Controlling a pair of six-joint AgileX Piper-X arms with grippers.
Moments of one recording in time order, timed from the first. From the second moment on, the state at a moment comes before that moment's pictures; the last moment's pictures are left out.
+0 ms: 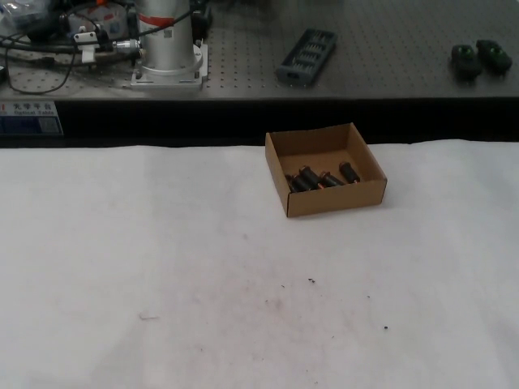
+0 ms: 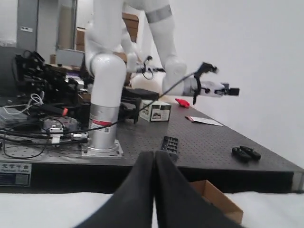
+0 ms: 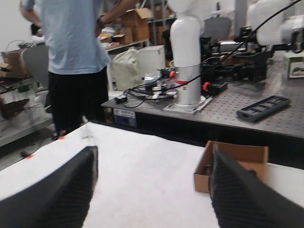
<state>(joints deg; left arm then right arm) -60.7 3.3 -15.1 1.0 -46.7 -0.3 19.7 8.5 -23.4 19.5 -22.8 12.4</state>
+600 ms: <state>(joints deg) -60.7 -0.2 -15.1 5.4 -62.2 9.1 19.7 -0.1 -9.9 11.4 1.0 13.3</state>
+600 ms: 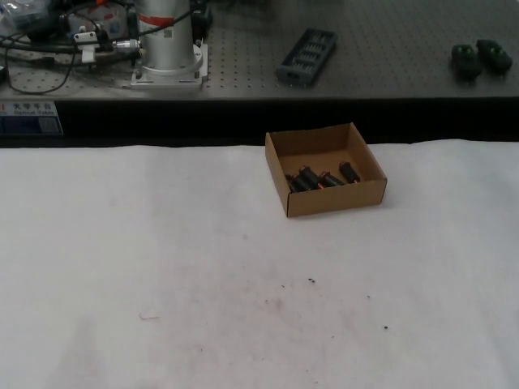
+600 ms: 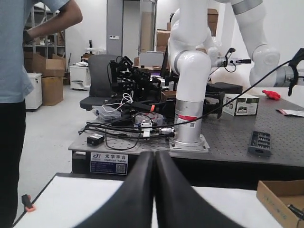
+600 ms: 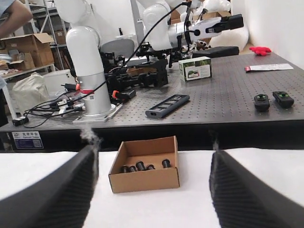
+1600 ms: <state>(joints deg) -39.7 1.9 0.6 -11.7 -41.6 3.3 19.7 8.8 -2.0 -4.0 6.9 6.6</state>
